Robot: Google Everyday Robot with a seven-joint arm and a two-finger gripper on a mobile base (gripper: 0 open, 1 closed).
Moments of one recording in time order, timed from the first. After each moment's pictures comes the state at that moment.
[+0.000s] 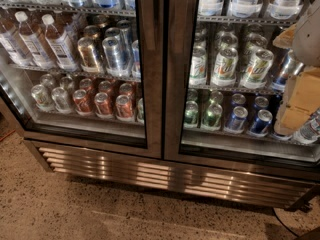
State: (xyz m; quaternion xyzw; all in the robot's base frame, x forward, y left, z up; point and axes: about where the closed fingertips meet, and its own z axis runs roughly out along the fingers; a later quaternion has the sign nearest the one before) arm 0.438 -0.217 0.976 -0.60 0.78 -0.03 0.16
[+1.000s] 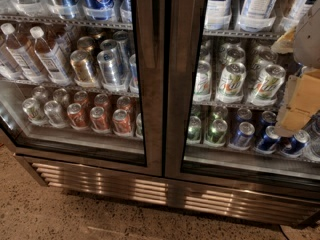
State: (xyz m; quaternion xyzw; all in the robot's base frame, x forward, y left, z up) arm 0.436 -0.215 0.976 -0.60 0.78 -0.03 0.16
